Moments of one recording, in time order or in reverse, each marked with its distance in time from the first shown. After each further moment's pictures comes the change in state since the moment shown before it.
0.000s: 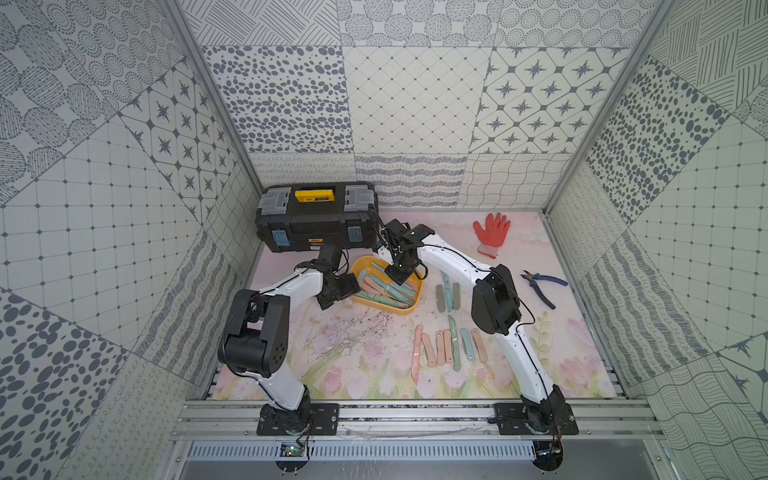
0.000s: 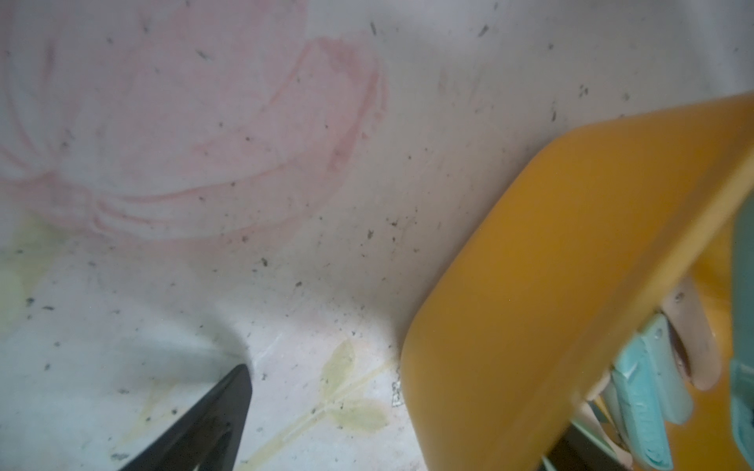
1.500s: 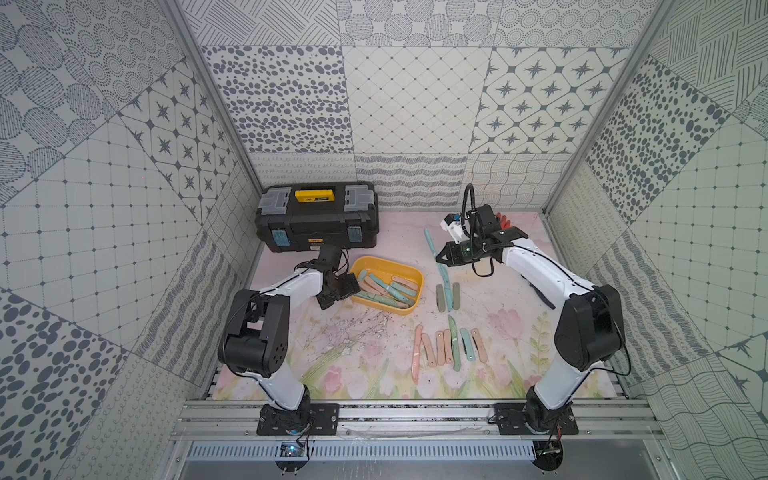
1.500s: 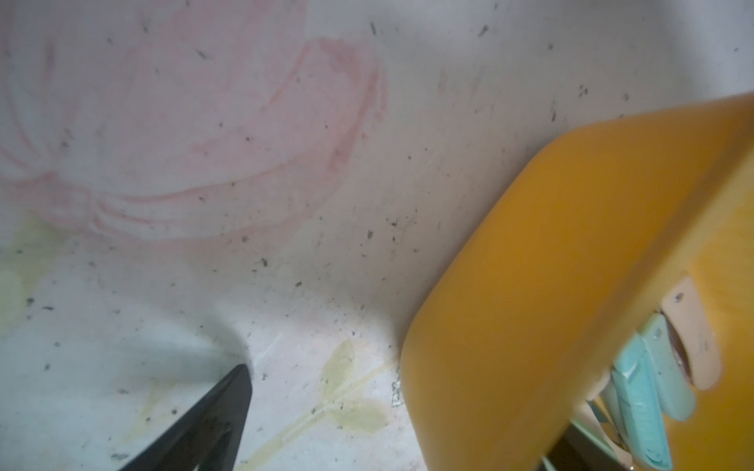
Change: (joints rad) left arm 0.000 0.000 0.000 0.000 0.000 0.000; right arm -0.390 -0.661 -0.803 0.467 -0.404 0.335
